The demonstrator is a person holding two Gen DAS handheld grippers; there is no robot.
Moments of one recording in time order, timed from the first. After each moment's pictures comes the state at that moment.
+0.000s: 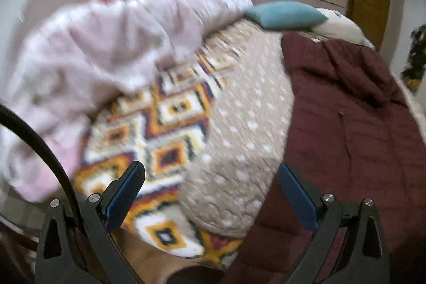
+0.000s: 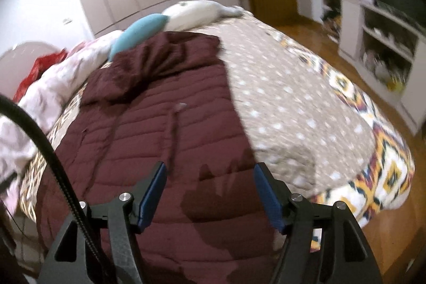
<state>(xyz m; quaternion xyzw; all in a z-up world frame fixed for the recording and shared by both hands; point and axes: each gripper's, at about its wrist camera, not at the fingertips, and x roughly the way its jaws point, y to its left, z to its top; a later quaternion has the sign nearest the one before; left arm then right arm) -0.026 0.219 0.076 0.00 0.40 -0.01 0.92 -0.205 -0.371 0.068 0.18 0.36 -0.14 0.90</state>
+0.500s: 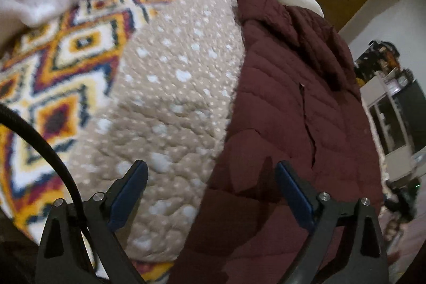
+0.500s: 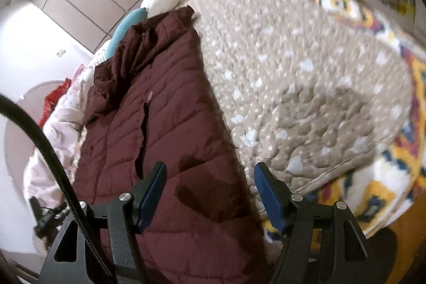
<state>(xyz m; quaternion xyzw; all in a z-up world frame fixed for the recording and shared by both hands) 0.034 0.192 0.001 -0.12 0.52 -0.18 0.83 -0.194 -0.442 0.003 0.36 0.39 -0.07 0.85</state>
